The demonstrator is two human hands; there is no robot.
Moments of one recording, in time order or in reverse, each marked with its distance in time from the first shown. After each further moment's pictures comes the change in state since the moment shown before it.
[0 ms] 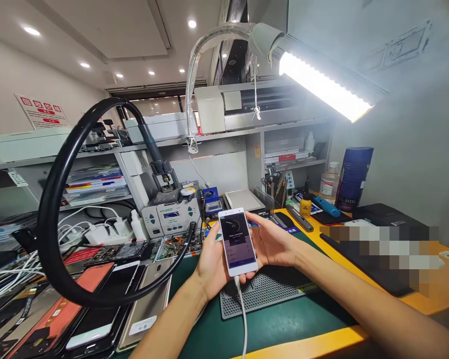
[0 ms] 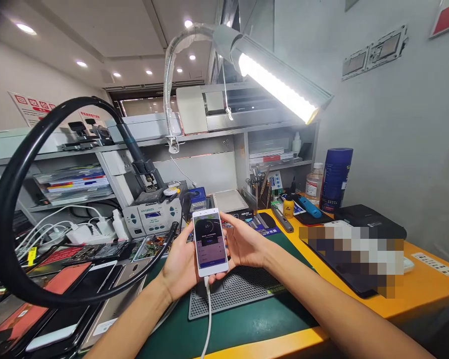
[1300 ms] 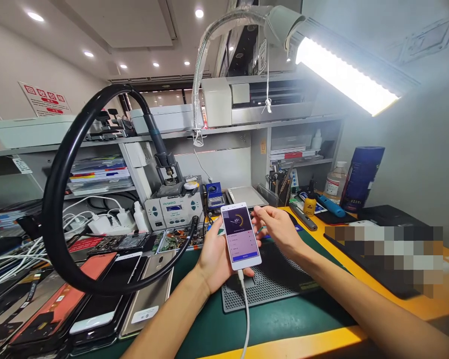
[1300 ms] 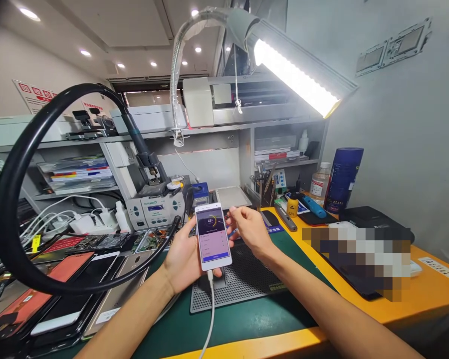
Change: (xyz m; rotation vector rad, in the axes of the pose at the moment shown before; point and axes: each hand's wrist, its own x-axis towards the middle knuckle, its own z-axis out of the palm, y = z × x) left_hand -0.001 0.004 -0.001 0.001 -0.050 0.064; right_hand 0.007 0.004 0.006 -0.421 0.699 -0.694
